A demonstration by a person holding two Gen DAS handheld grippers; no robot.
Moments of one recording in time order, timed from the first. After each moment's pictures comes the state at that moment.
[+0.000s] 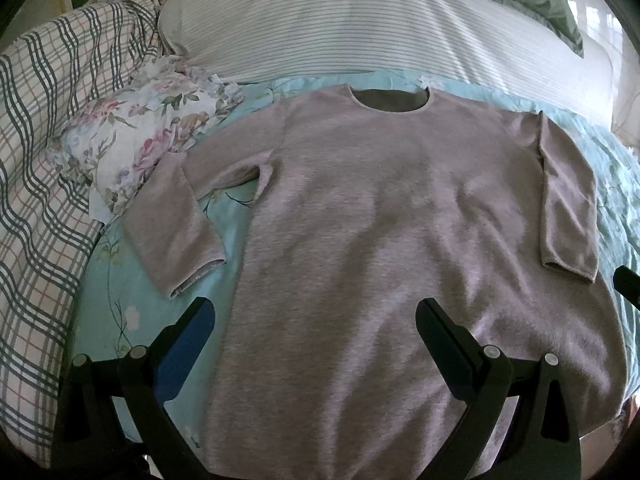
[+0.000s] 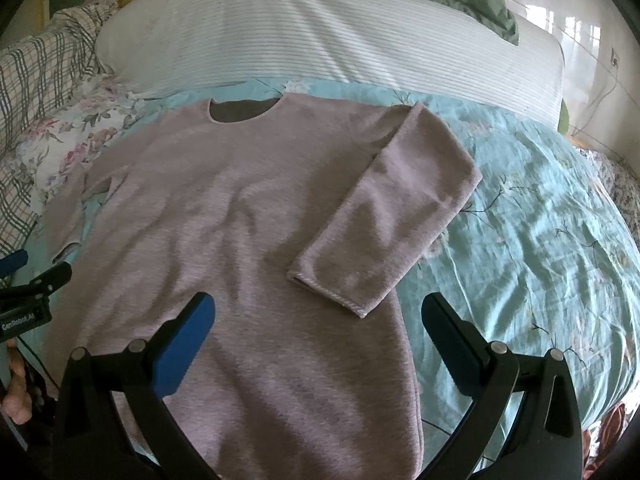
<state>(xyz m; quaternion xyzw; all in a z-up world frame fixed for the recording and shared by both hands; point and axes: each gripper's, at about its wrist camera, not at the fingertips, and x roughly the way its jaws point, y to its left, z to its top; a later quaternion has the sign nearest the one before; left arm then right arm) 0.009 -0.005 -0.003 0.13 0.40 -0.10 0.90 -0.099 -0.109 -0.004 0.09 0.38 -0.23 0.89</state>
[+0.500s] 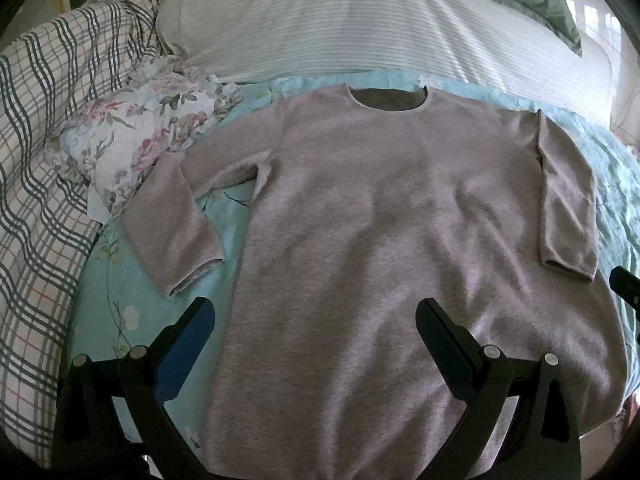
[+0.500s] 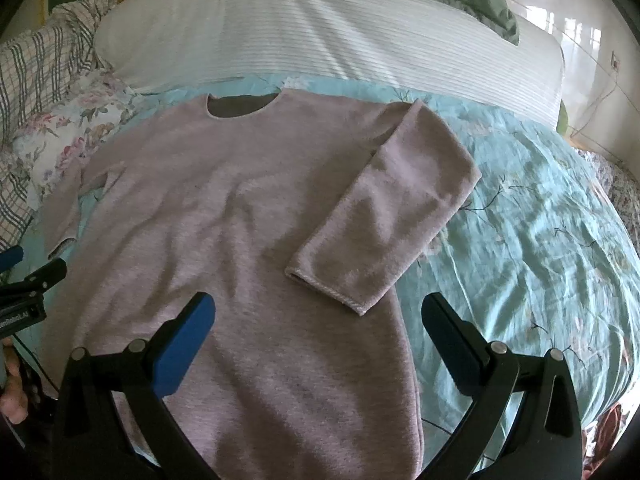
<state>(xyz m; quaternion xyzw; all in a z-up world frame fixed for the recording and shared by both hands) 0.009 -0.004 -0.003 0.13 0.40 -0.11 0.90 -0.097 -0.107 -0.007 0.09 0.38 -0.24 0.89</state>
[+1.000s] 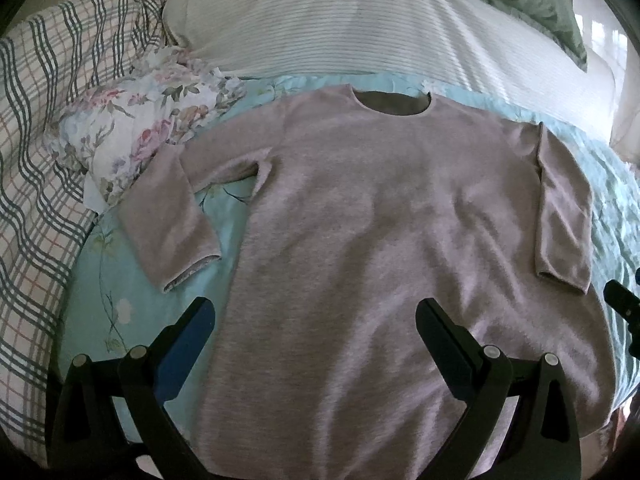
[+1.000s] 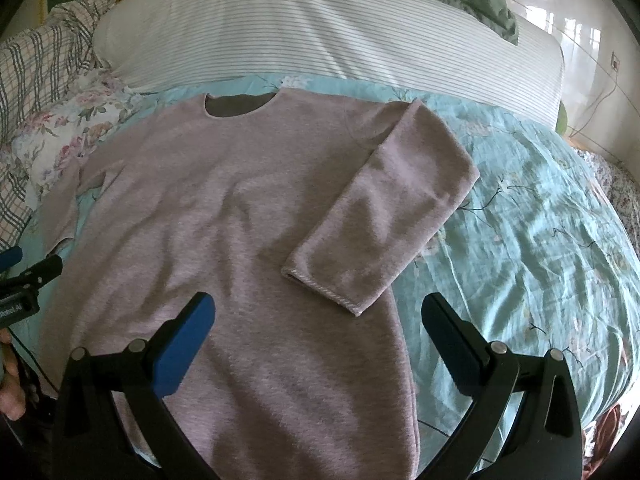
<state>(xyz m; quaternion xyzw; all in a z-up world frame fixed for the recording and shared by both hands) 0.015 0.001 -0.002 0.10 0.41 -0.11 0.90 -0.098 -0.109 -0.009 0.09 0.38 -0.24 0.89</state>
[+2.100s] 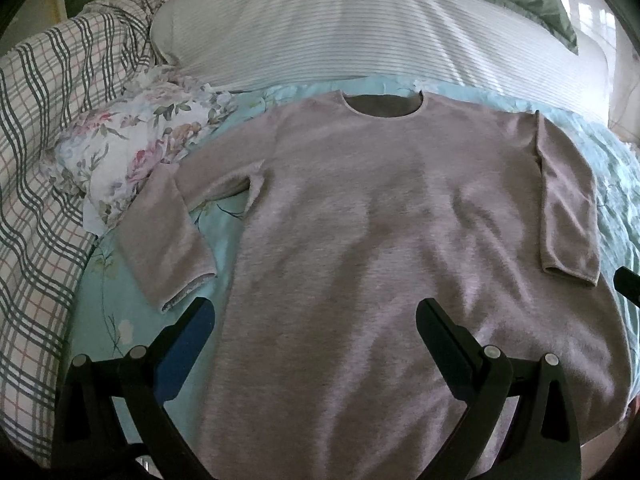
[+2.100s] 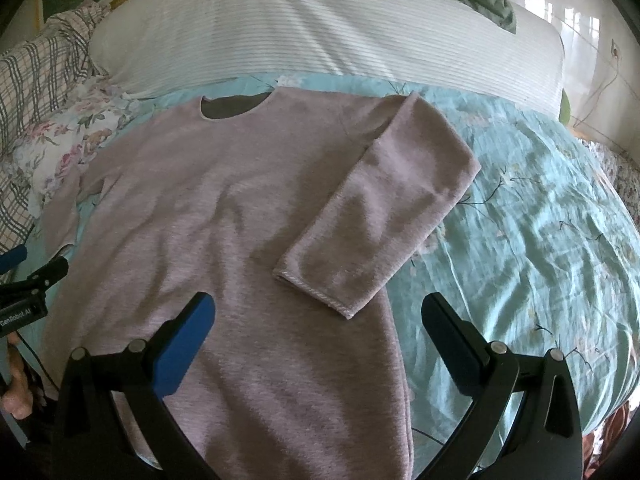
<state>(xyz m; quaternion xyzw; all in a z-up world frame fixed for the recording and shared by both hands) 0.016 -0.013 -0.007 0.14 0.39 -0.11 0.90 -0.100 -0.124 -0.014 0.10 0.38 -0.23 0.89</state>
